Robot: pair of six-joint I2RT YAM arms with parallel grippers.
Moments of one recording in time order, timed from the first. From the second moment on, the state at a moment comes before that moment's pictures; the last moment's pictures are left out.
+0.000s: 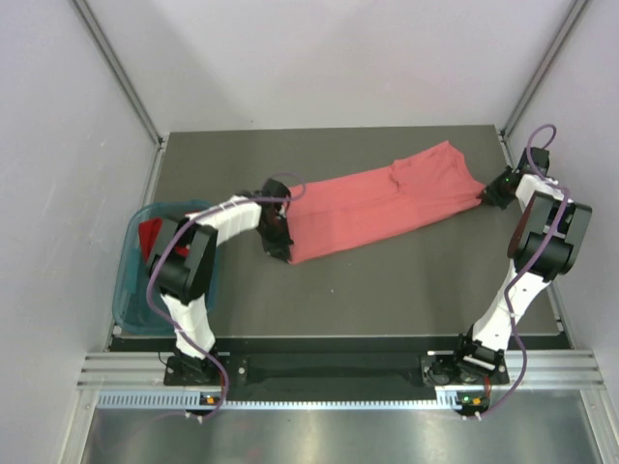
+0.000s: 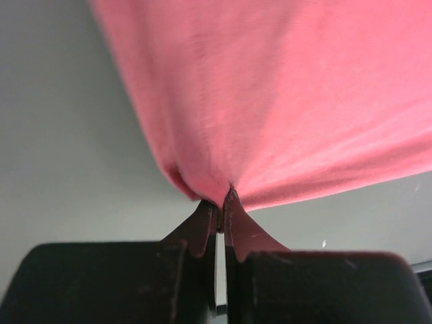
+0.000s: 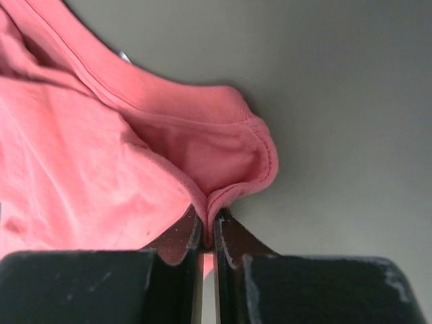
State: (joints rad) left arm -0.37 1.92 1.28 -0.70 0.17 -0.60; right arm -0.39 2.03 1.40 -0.32 -0.22 0.56
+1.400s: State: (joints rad) left arm -0.43 1.88 1.43 -0.82 0.16 -0.34; right arm -0.30 2.35 1.91 -0.41 -0.26 0.50
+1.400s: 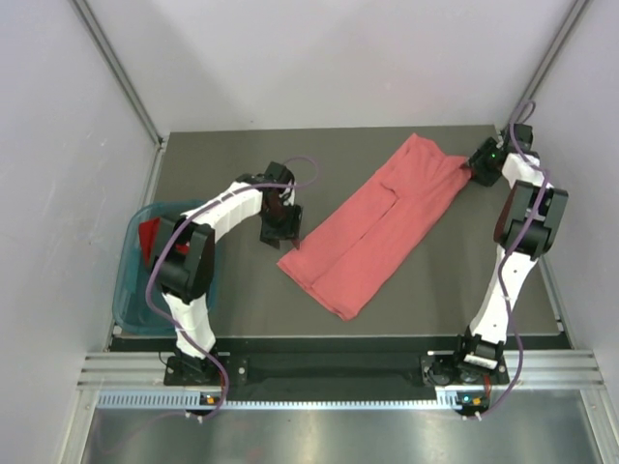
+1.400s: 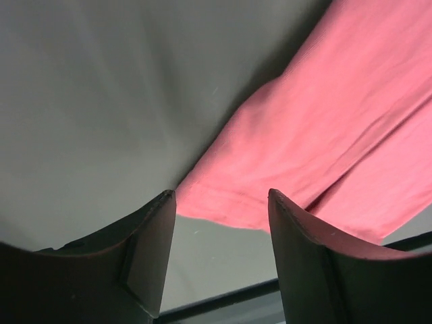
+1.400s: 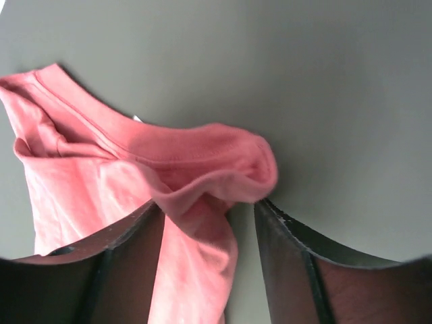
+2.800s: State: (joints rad) left arm -0.42 1.28 0.75 -0.68 0.25 -0.63; right arm -0.21 2.06 1.61 -0.48 -0.28 0.44
